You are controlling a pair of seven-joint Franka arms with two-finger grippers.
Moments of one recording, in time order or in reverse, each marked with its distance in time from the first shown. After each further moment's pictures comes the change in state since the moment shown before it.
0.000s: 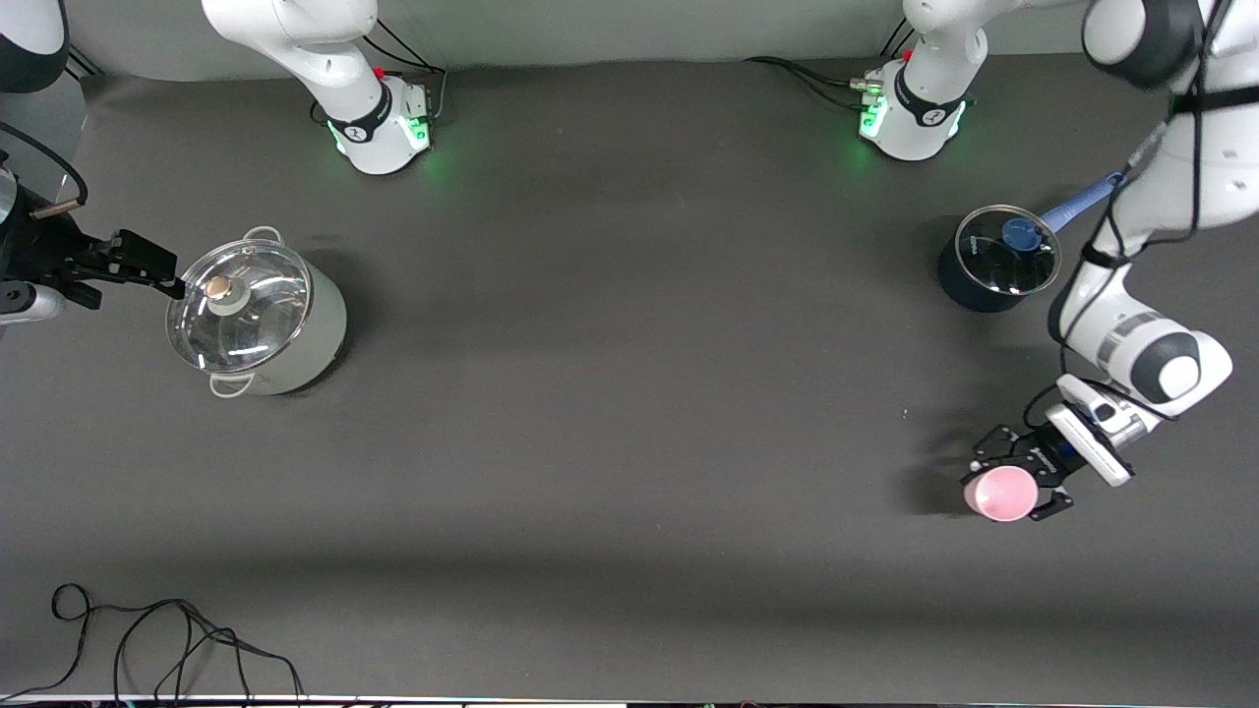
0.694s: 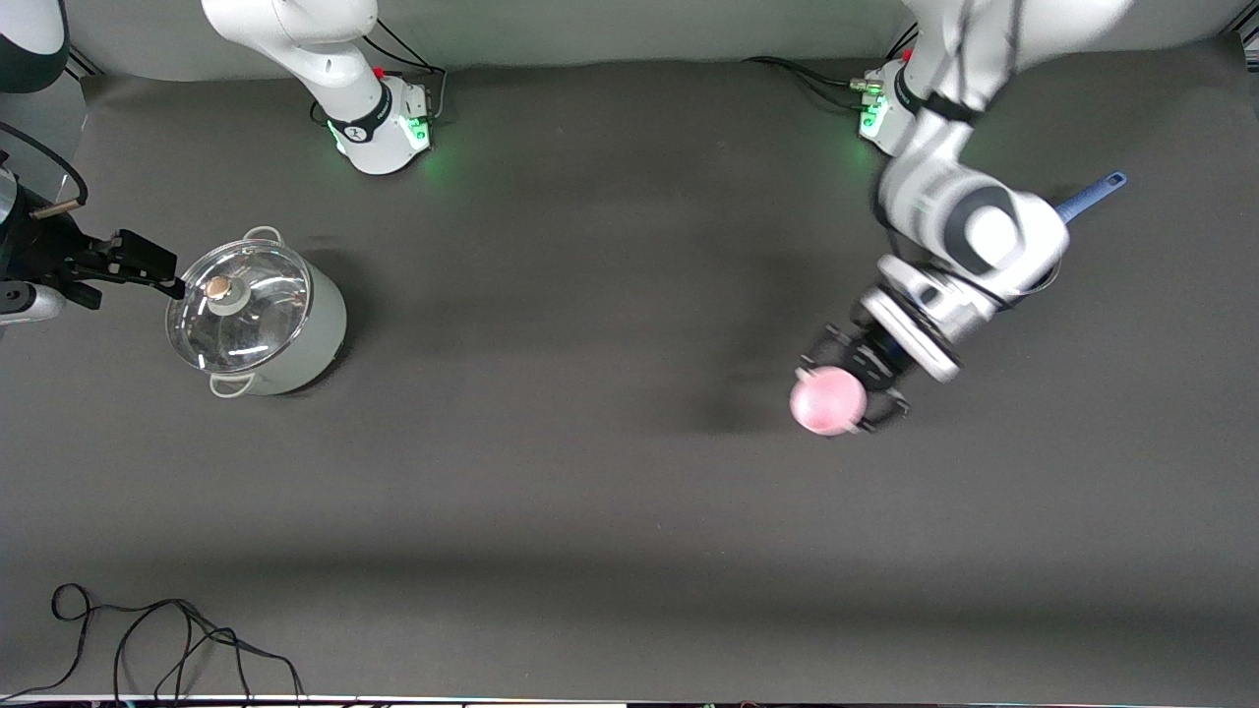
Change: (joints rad) left arm -0.577 -0.516 -0.045 -0.324 -0.506 0.456 -0.129; right arm 0.000 0.000 0.000 0.000 0.003 0.000 0.005
